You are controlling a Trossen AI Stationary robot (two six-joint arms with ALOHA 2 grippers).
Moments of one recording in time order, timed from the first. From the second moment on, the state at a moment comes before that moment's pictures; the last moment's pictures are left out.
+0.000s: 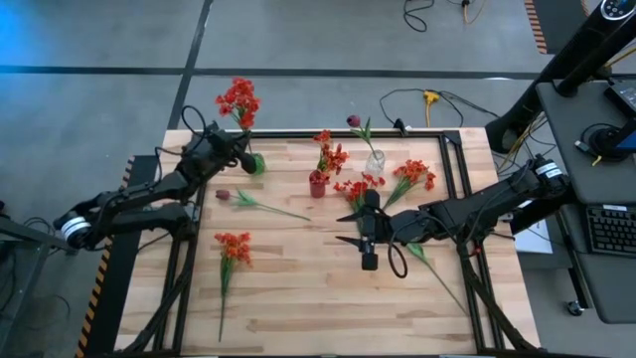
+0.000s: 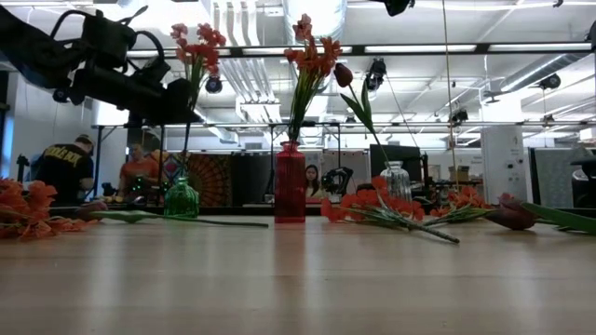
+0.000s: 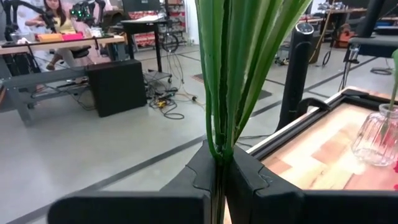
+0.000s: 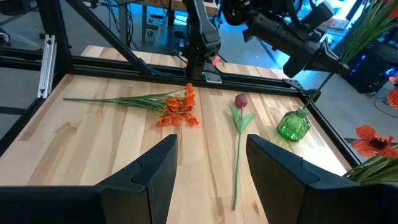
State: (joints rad) left arm 0.76 0.93 0.30 0.54 -0.13 0.01; right arm 0.33 1.37 1.01 0.02 0.42 -0.02
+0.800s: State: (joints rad) left arm 0.76 1.01 0.30 0.59 -0.16 0.01; right arm 0.33 1.37 1.01 0.02 0.42 -0.03
